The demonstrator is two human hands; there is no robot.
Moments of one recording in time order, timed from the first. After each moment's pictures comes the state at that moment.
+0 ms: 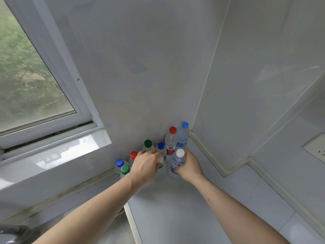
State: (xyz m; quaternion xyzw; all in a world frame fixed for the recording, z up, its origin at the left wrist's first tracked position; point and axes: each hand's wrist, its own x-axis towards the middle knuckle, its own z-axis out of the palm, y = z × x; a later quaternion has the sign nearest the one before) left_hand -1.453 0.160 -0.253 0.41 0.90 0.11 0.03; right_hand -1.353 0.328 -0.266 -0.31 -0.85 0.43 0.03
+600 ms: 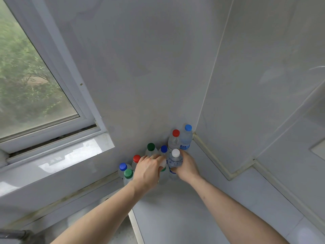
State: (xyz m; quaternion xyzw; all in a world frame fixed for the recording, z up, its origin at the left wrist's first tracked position) left_hand -1.451 0.151 -0.263 0.40 0.91 0.12 0.02; right_hand -1.381 0.321 -0.285 -0.28 -0.85 0.44 0.03
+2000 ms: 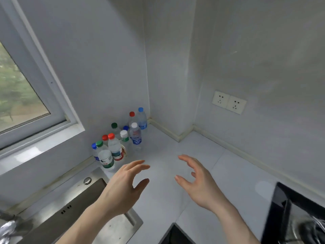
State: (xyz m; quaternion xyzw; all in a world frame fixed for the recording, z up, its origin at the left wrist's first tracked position) left_hand -1.172 0.014 -0.132 0.48 0.84 0.21 0.11; right_hand -0.985 0.201 -0.153 -0.30 -0.83 0.45 0.15
